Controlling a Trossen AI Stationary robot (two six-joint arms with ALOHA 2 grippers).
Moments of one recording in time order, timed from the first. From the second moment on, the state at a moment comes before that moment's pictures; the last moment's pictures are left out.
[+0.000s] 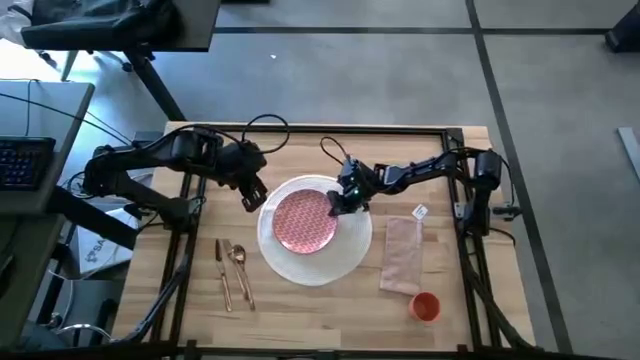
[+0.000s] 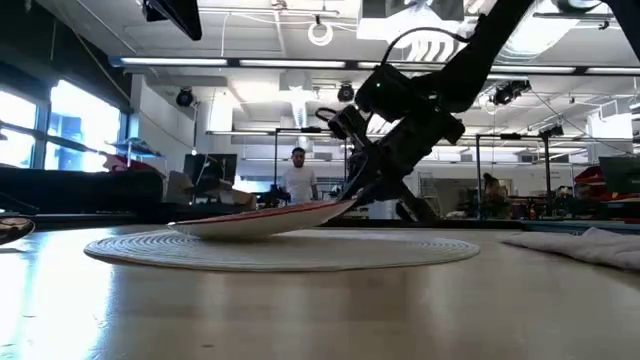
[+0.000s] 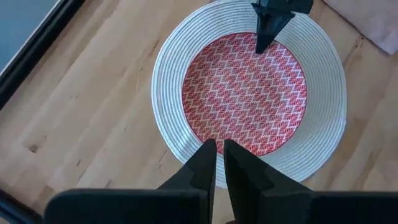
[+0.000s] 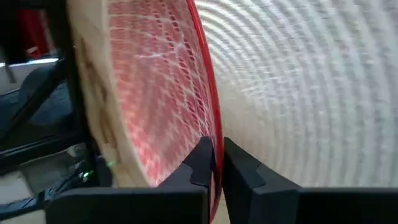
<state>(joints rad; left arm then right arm) 0.04 1.29 1.49 -1.30 -0.19 -0.49 -0.26 1.87 0.94 0.14 -0.53 1.15</state>
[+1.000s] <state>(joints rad) 0.03 1.29 1.49 -1.29 -0.17 -0.55 -0.30 1.84 0.93 -0.12 -0.43 0.98</state>
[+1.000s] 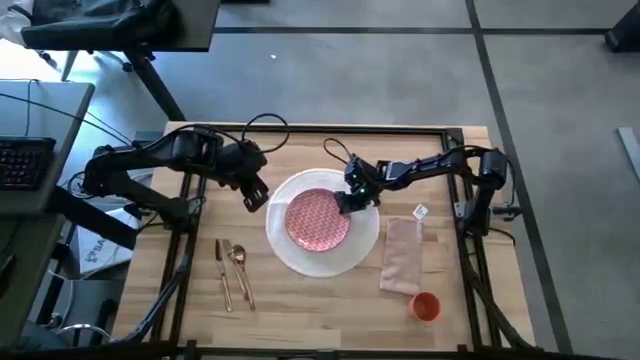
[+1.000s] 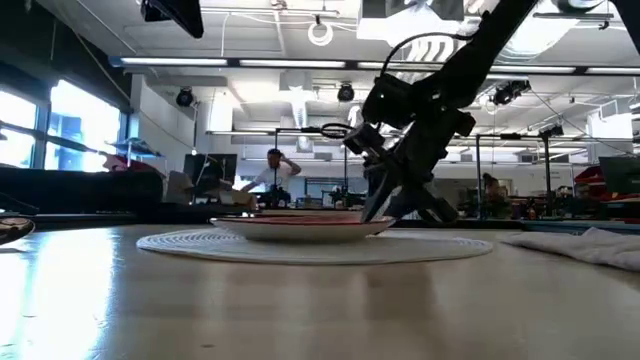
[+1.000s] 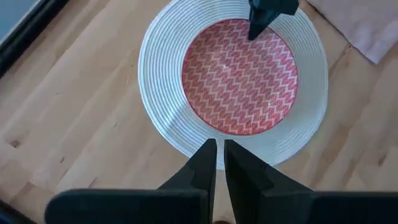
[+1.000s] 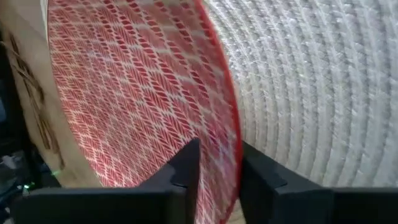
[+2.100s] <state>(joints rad) -0.25 1.29 1.21 -1.23 -0.11 -1.31 -0.29 1.77 0.94 -0.53 -0.22 0.60</state>
